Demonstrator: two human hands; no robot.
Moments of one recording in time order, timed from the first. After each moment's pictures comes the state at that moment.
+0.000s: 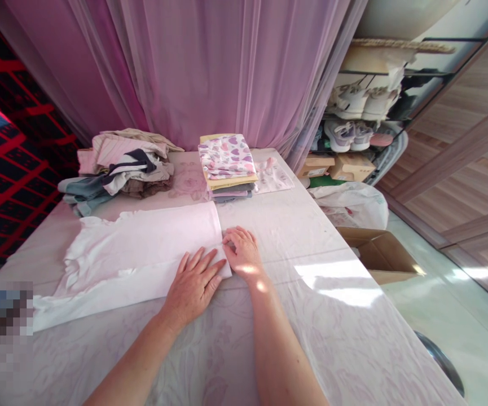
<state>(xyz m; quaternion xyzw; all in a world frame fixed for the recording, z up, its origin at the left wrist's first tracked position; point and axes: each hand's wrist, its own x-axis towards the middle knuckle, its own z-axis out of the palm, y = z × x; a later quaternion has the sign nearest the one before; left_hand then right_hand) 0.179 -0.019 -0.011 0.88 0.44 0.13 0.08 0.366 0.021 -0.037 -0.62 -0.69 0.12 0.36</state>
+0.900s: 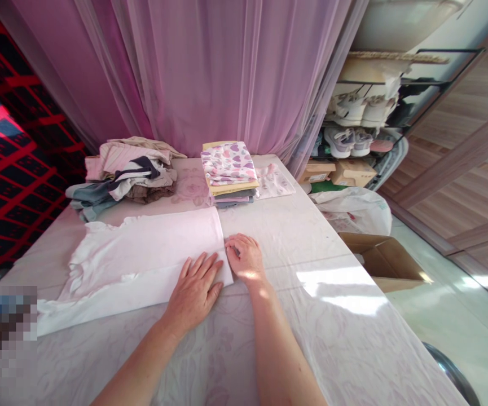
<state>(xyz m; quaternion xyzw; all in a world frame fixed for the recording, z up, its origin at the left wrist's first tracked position) 0.181 -0.019 -0.016 0.88 0.45 0.13 0.05 0.366 0.024 -0.037 -0.61 -0.68 0.10 0.40</state>
